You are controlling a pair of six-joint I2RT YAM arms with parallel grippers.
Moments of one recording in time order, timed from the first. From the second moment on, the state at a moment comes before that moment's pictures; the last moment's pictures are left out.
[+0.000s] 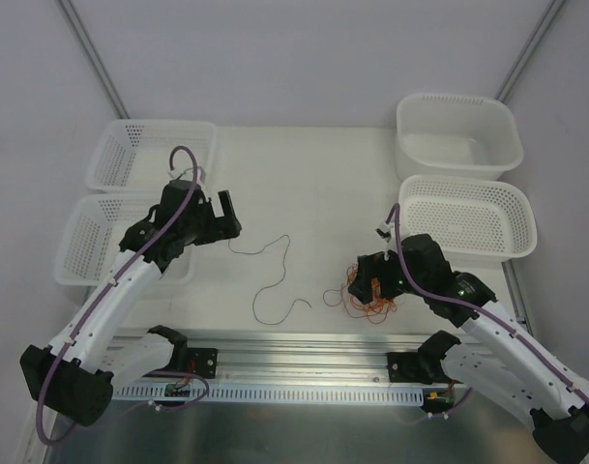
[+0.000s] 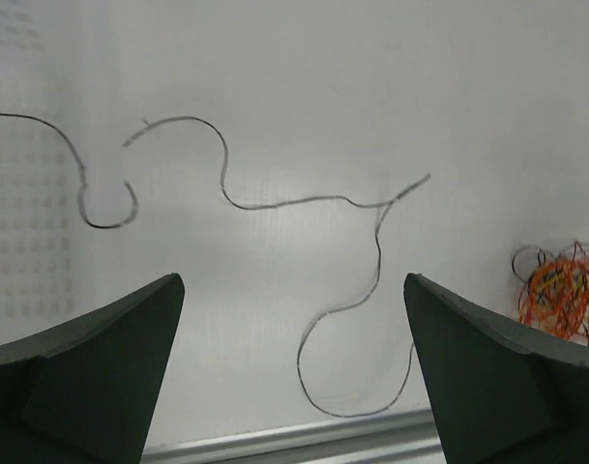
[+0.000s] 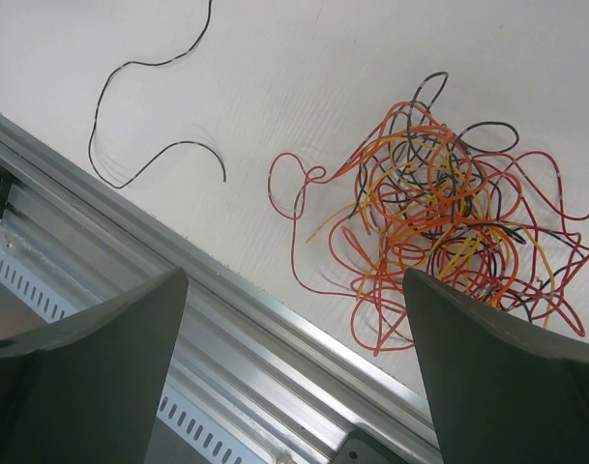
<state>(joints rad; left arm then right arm) -0.29 1.01 1.01 -0.70 -0.07 -0.48 0.67 0.73 0.67 -0.68 -0.13 0.35</state>
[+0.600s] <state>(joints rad) -0.87 1.57 1.03 -0.65 -0.15 -0.58 0.67 0.65 0.67 -0.74 -0.02 0.38</state>
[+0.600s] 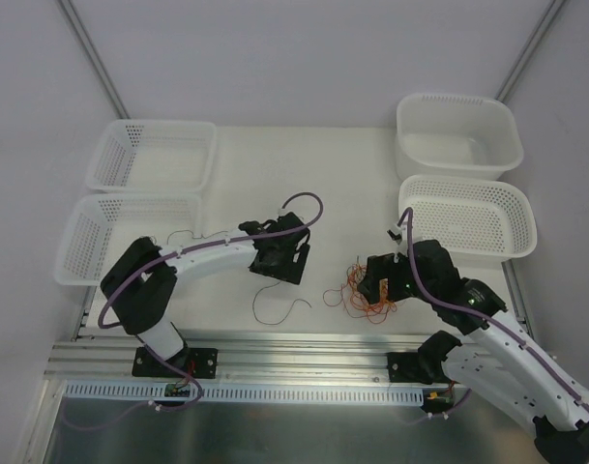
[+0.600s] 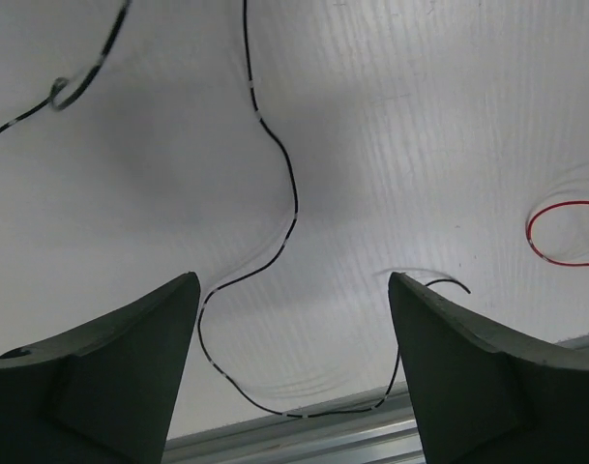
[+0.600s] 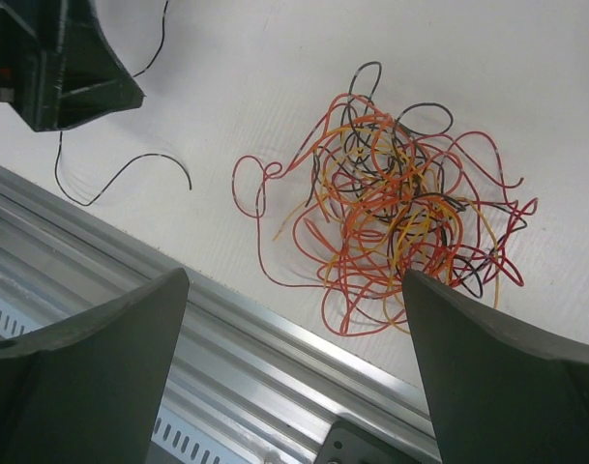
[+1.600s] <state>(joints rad) -0.88 1.79 1.12 -0.62 -0.06 -0.38 0.67 0.62 0.67 -0.79 0.04 0.40</state>
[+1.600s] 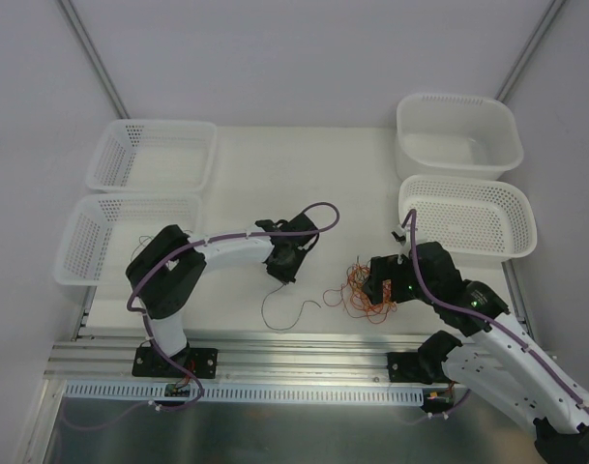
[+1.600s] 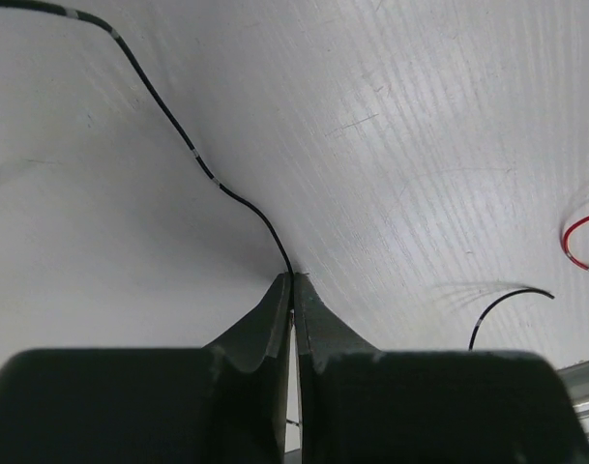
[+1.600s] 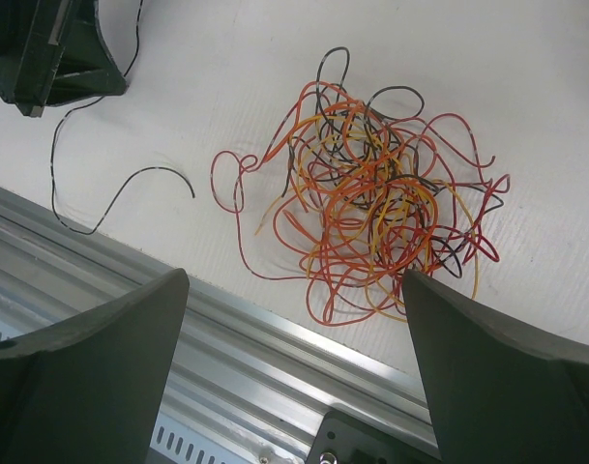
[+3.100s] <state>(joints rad) 0.34 1.19 1.75 -1.07 -0.19 -0.23 0.67 0.72 0.74 -0.79 0.09 0.37</state>
